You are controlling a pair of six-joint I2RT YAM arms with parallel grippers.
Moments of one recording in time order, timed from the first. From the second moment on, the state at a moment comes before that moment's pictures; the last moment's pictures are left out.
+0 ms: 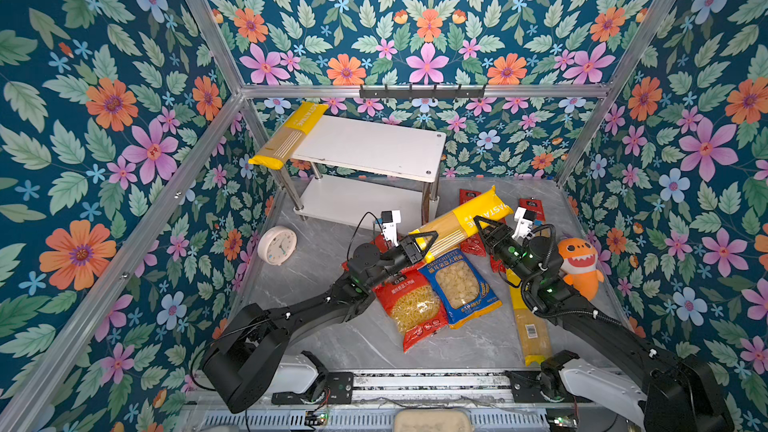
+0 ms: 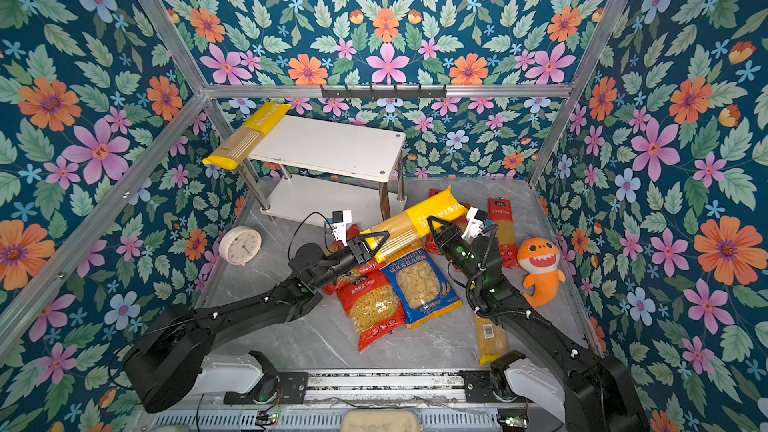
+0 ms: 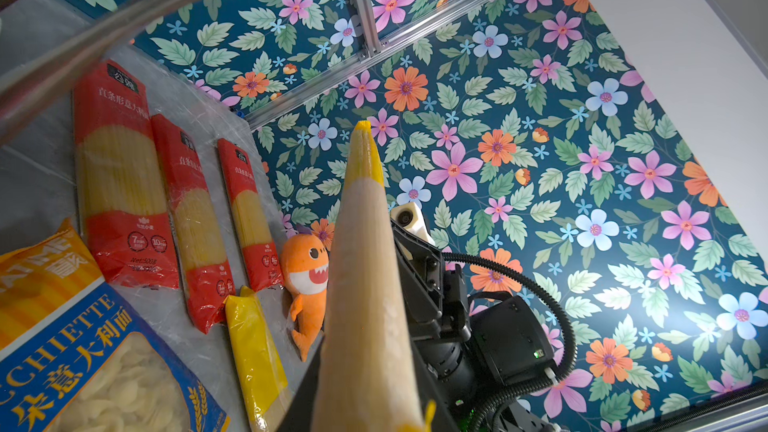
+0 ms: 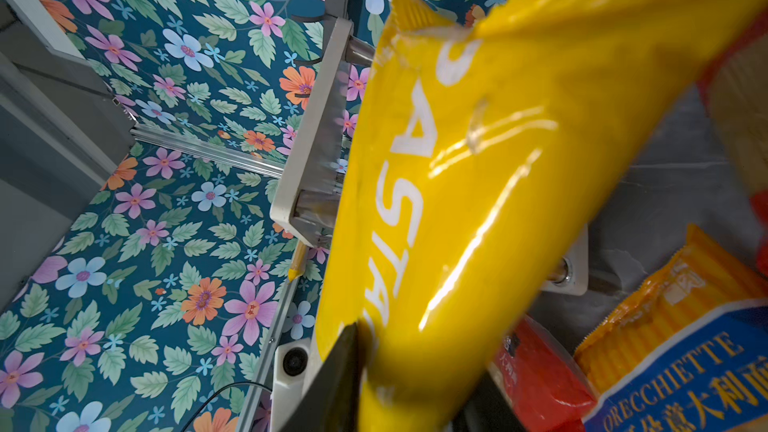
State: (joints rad) left arm -0.76 1.32 0.61 0.87 0.28 -1.17; right arm 0.42 1.05 0.55 0.51 -0.16 1.24
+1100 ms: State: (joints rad) left arm -0.21 1.23 1.16 0.17 0.19 -1.05; right arm 0.45 1.18 0.56 0.72 -0.28 1.26
